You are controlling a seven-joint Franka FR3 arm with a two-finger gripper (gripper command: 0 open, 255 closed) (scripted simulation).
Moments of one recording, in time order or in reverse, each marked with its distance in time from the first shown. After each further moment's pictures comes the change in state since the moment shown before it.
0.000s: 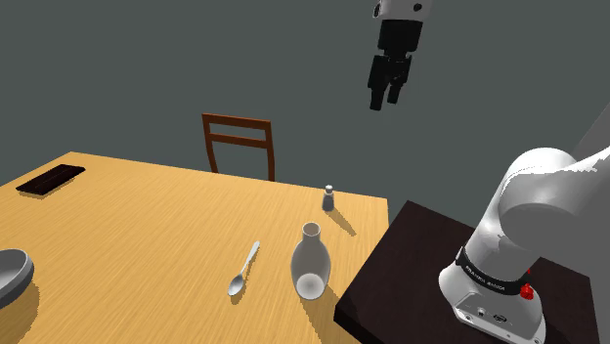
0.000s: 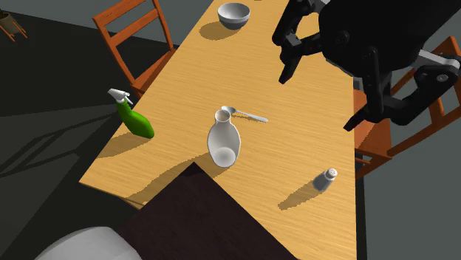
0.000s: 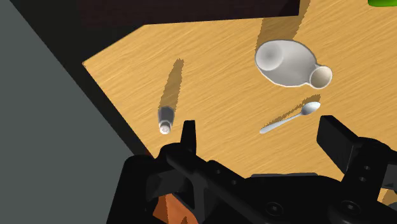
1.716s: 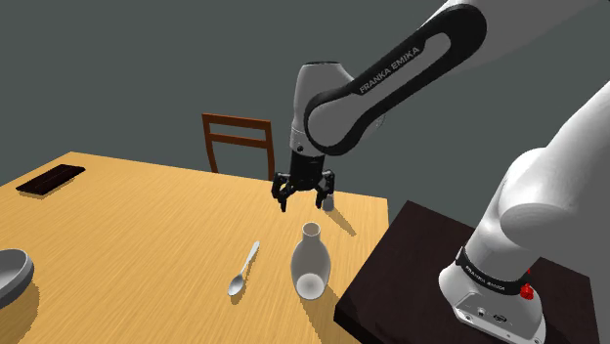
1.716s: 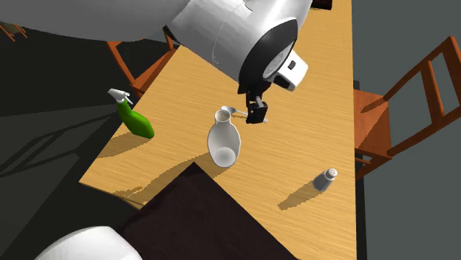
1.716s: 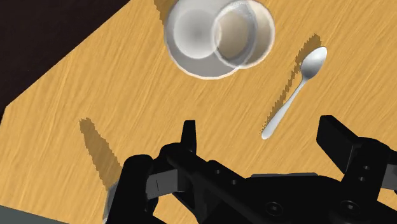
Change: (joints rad) arm -0.001 0.521 0.428 -0.217 0.263 0.828 0.744
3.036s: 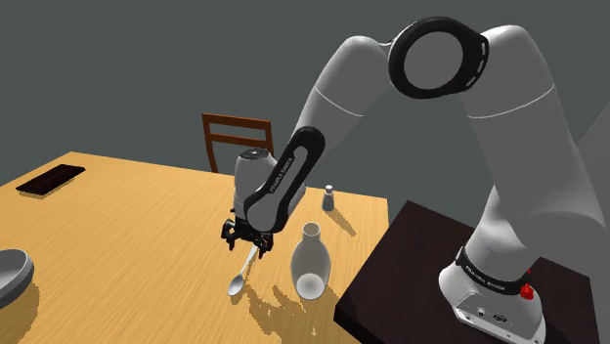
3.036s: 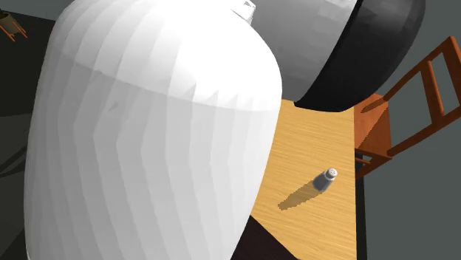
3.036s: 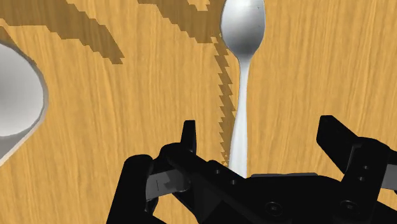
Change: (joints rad) arm 0.227 0.857 -0.157 0.506 -0.307 0.414 0.728
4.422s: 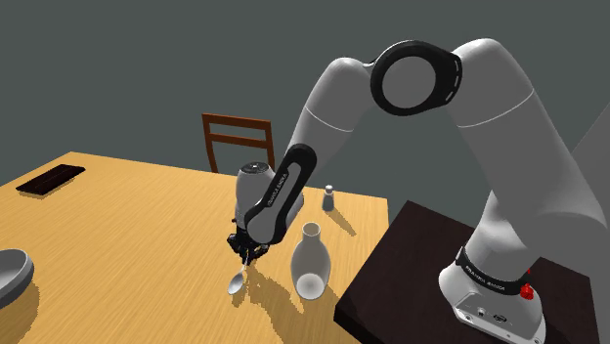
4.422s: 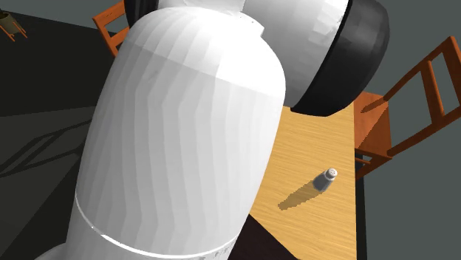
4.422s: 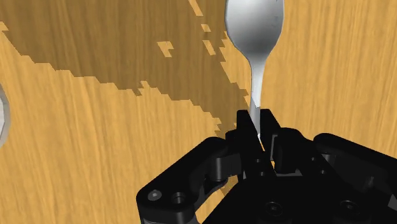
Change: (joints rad) arm 0.019 0.109 -0.023 0.057 -0.005 0.052 0.012
